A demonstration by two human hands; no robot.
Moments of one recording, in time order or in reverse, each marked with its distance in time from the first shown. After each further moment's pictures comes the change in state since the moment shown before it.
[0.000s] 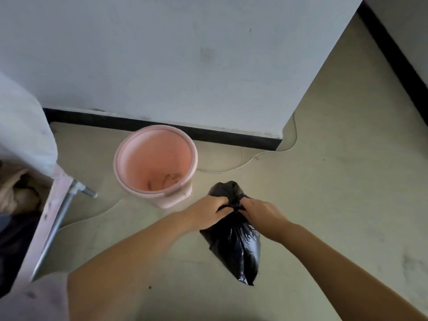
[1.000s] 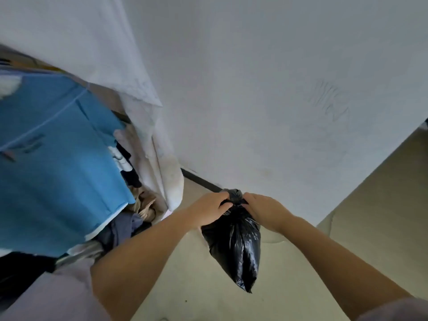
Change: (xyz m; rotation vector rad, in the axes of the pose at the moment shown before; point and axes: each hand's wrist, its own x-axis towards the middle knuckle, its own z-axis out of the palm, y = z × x) left_hand -0.270 0.241 -0.299 0.072 0.493 -0.301; right_hand -0.104 -0.222 -0.401 -0.156 0.117 -0.485
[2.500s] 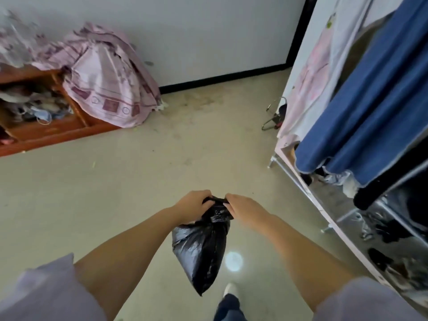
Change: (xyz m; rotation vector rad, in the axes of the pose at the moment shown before) left_hand -0.978 0.270 0.433 -0.540 1.151 -1.846; right_hand -0.656 -0.676 0.300 -0.406 -0.691 -1.947
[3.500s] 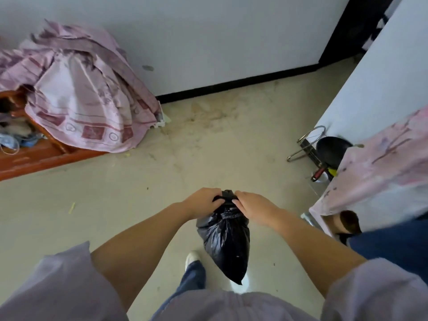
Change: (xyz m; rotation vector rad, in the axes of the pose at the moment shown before) left_hand 0.490 -0.132 -0.230 -0.042 -0.119 0.010; right_hand 0.520 0.184 -0.168 -0.020 -0.121 -0.026
